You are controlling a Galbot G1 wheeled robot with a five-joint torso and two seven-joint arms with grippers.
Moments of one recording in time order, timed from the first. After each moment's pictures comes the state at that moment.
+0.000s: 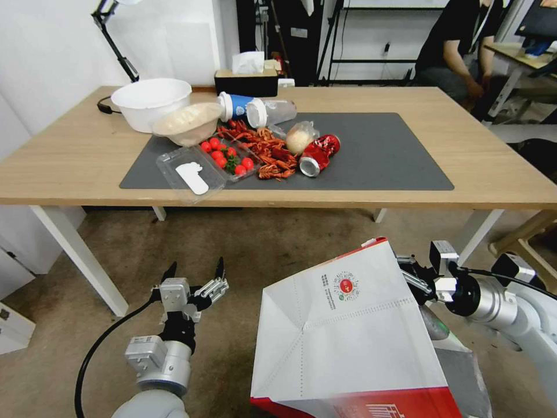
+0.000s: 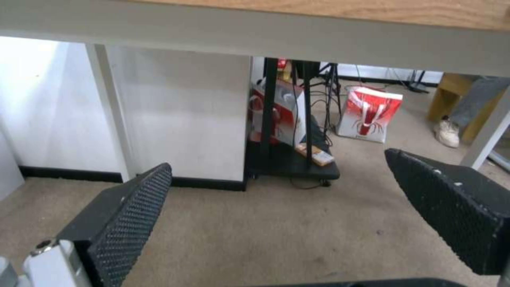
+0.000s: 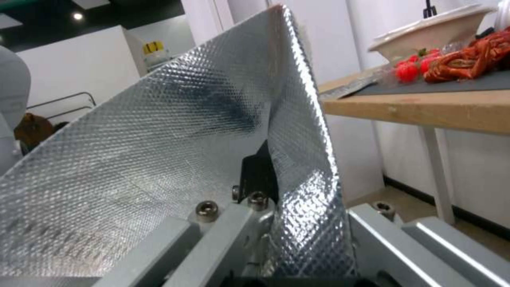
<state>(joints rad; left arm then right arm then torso) 1.77 -1.43 -0.40 -2.33 -0.19 0.12 -0.21 -1.38 0.78 0.63 1.94 1.08 -0.21 -1.16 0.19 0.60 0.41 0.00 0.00</state>
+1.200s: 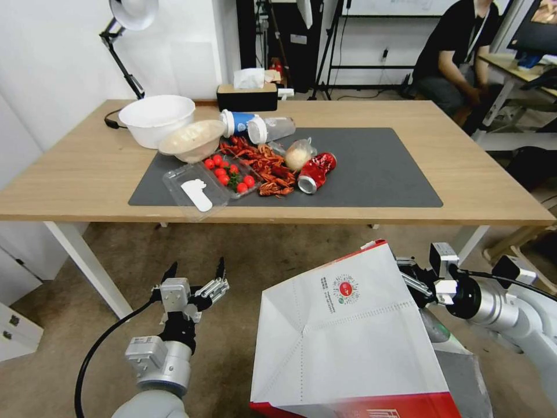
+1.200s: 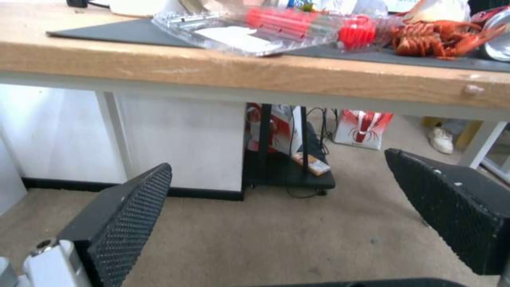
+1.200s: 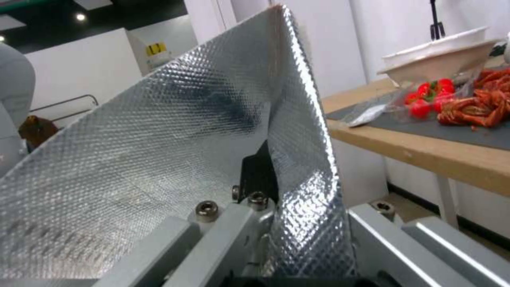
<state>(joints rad) 1.77 -1.42 -0.40 -2.32 -0.20 0.12 -0.21 -1.39 0.77 0.63 1.95 1.08 -0.21 -1.15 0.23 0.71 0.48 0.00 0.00</state>
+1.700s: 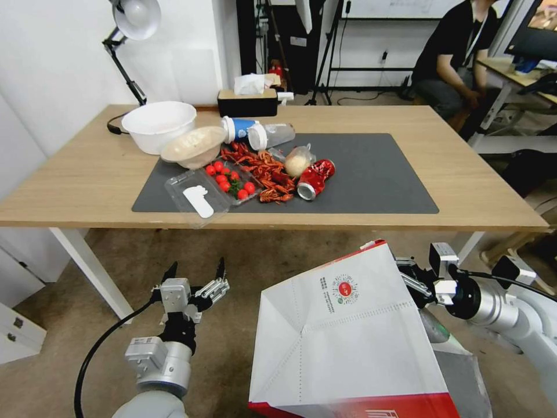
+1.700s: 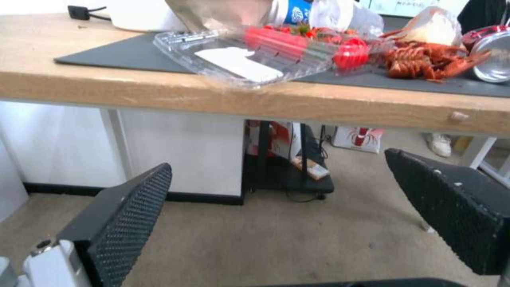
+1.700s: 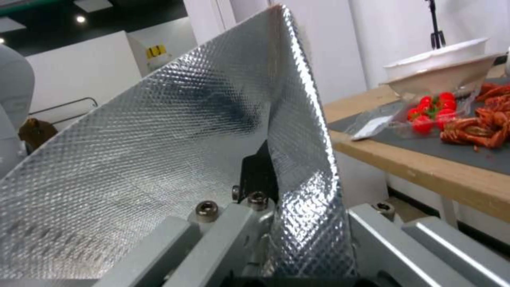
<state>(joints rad) 1.77 -1.42 -0.39 -2.33 -0.19 0.12 -0.21 -1.39 0.77 0.63 1.96 1.08 -0.21 -1.15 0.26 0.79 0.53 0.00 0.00</state>
